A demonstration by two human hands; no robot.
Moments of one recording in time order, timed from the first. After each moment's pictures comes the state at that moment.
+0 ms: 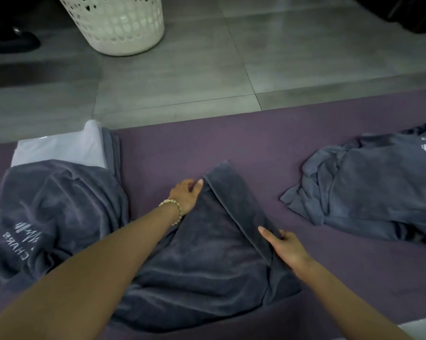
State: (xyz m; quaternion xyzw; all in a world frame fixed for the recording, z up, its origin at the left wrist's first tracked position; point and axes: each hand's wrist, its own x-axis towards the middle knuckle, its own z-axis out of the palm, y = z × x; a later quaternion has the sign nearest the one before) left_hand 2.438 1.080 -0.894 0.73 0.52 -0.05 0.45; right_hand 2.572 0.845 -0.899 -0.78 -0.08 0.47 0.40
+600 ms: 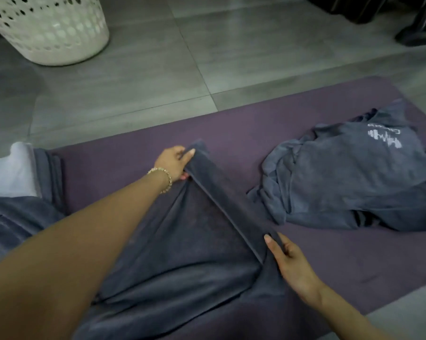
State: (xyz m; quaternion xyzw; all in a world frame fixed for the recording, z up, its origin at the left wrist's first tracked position) left_hand 2.565 1.098 -0.866 0.76 0.43 0.07 0.49; right_hand 2.606 0.784 -0.890 -0.72 -0.12 0.42 0.54
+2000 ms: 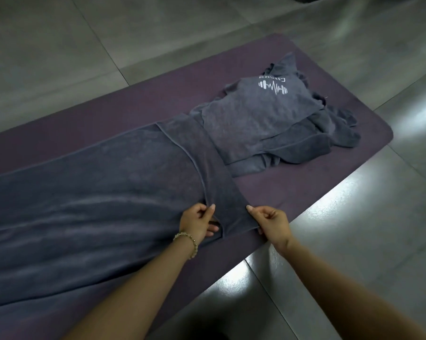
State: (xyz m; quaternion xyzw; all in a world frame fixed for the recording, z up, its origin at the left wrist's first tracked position) left_hand 2.561 0.811 -0.927 0.60 0.41 -0.04 0.68; right_hand 2.641 0.646 -0.913 -0.77 0.06 0.29 0.56
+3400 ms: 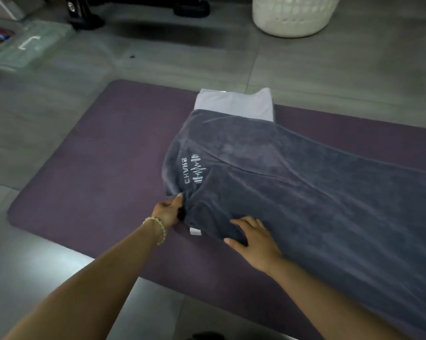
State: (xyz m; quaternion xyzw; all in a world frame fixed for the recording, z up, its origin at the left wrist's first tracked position) left_hand 2.043 1.104 -0.921 0.33 0.74 0.20 0.55; right_hand 2.260 0.990 -0.917 -0.66 -0.63 0.40 0.10
